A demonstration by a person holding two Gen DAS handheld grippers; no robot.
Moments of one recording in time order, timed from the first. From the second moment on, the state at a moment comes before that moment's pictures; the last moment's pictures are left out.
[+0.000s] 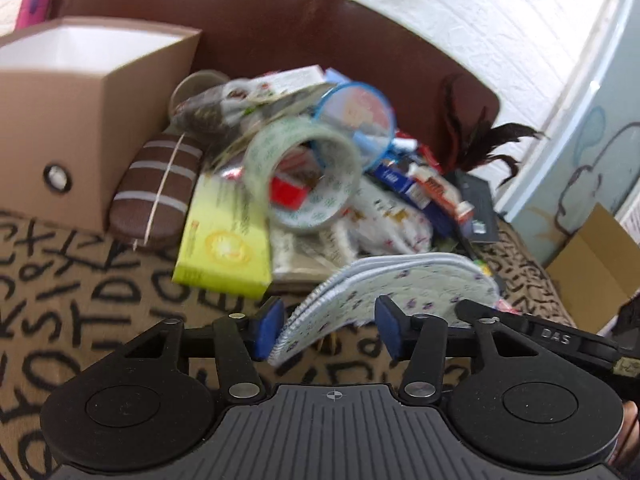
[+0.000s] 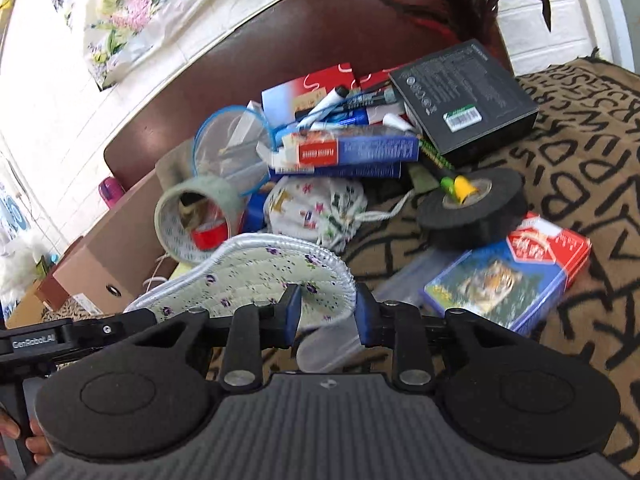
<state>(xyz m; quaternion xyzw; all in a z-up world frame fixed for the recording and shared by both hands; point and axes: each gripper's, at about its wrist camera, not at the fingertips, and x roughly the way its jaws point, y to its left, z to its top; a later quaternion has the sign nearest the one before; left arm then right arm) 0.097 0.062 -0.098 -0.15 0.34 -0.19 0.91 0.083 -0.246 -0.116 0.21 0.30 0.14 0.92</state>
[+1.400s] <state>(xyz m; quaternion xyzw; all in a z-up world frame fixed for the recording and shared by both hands) 0.064 0.161 -0.039 -0.21 0.25 -0.15 0.94 0.114 -0.152 -0.015 0.11 0.21 0.28 0.93</state>
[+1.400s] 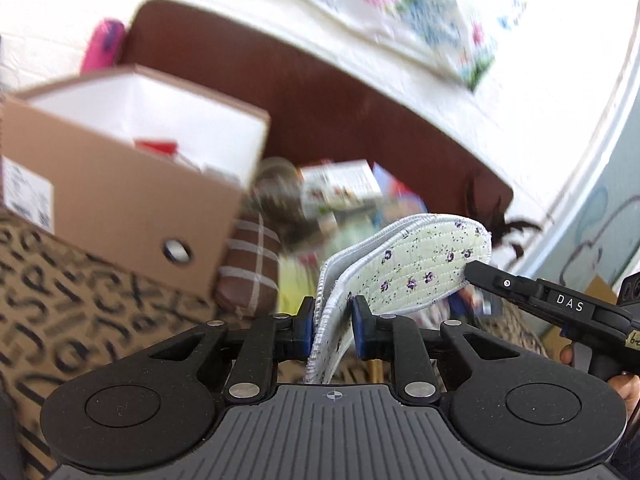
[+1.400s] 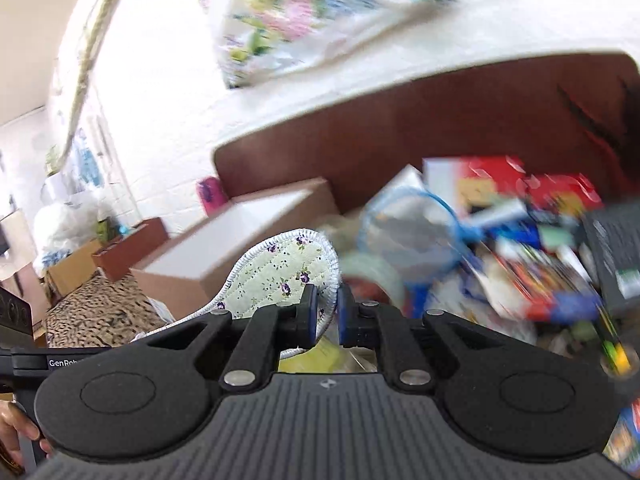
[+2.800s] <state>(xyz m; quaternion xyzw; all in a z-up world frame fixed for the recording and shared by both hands) 0.203 0.344 0.003 -0.25 0.17 0.03 0.95 0.343 0.152 0.011 -0.05 0.25 0.35 0.90</state>
